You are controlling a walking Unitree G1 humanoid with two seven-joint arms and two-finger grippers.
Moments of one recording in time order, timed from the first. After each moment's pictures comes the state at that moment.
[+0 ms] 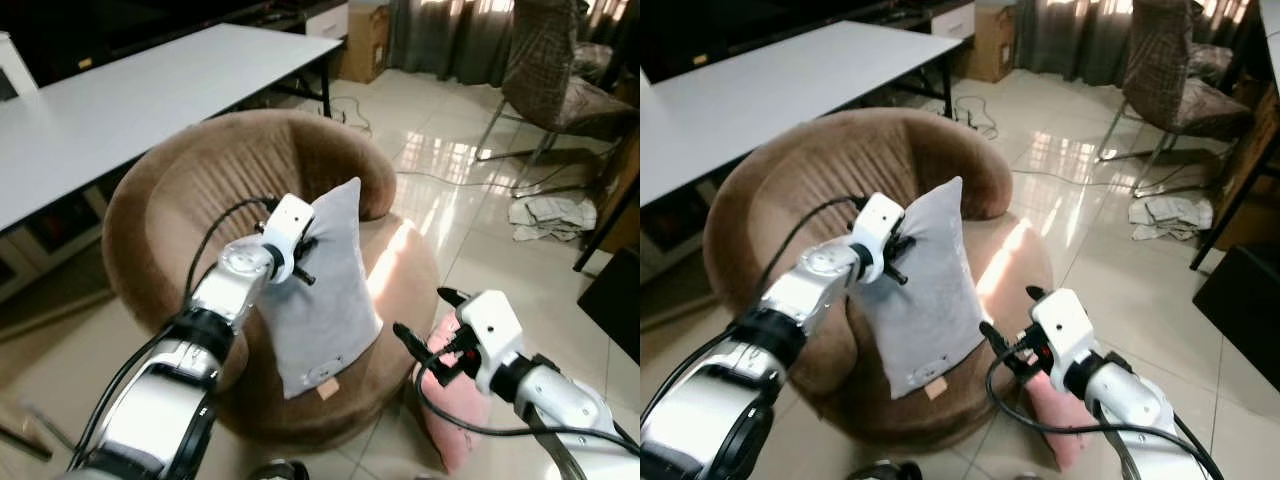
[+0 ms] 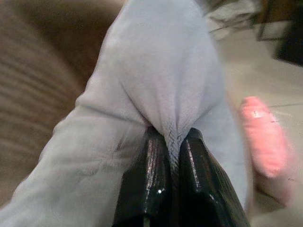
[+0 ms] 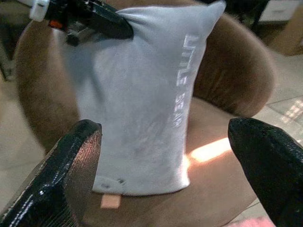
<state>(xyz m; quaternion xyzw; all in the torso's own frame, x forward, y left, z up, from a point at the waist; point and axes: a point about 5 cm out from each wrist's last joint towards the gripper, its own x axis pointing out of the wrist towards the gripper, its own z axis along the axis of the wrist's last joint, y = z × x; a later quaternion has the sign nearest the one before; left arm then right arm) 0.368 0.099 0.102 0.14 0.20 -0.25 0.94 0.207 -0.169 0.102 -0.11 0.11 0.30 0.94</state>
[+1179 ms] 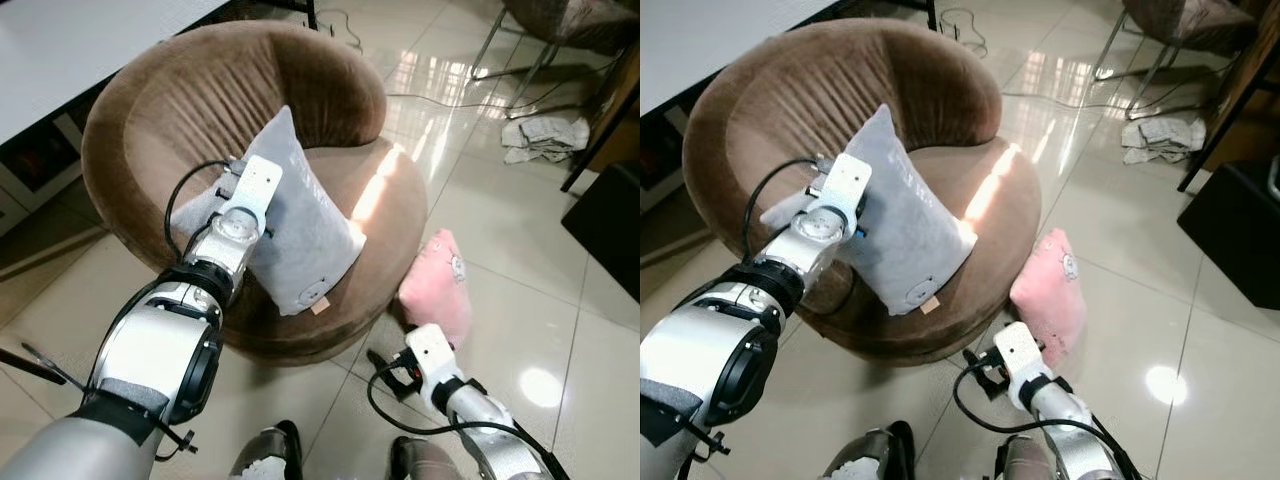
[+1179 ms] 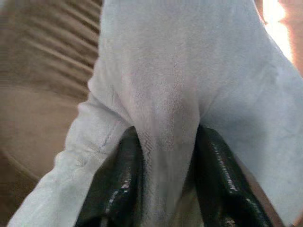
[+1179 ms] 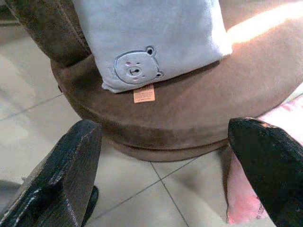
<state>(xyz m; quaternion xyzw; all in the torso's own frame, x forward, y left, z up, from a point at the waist) 0.400 0.140 0.140 0.23 0.16 -0.03 0.96 0.234 -0.143 -0.006 -0.11 0.16 0.25 0.95</state>
